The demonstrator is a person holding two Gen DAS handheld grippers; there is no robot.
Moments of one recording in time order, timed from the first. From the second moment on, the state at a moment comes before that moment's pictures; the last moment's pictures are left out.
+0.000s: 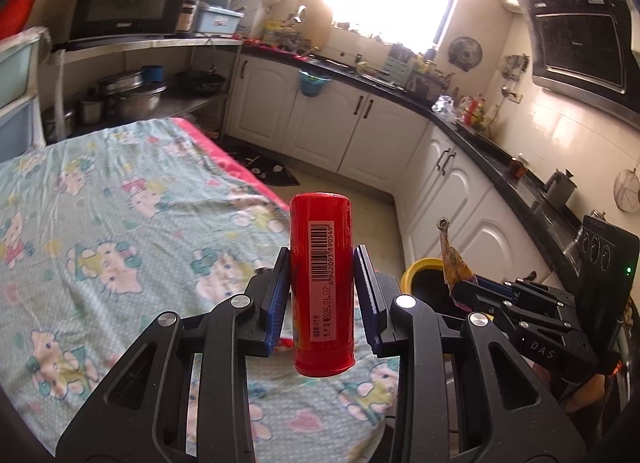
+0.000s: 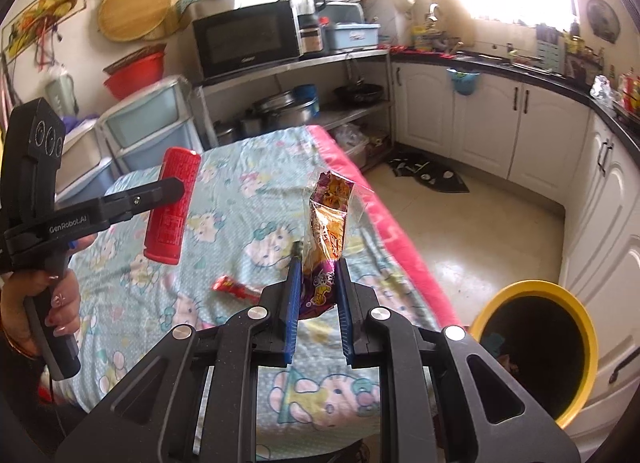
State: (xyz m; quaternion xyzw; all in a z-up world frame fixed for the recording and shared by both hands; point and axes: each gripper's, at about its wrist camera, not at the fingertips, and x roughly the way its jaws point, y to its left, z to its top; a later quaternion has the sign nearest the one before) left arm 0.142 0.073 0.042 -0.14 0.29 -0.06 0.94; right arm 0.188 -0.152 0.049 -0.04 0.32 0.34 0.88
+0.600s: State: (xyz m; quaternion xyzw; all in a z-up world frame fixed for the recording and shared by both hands) left arm 0.207 -0.040 0.052 -0.11 0.30 -0.17 0.93; right arm 0.216 -0.272 0.057 0.02 0.30 0.21 0.93
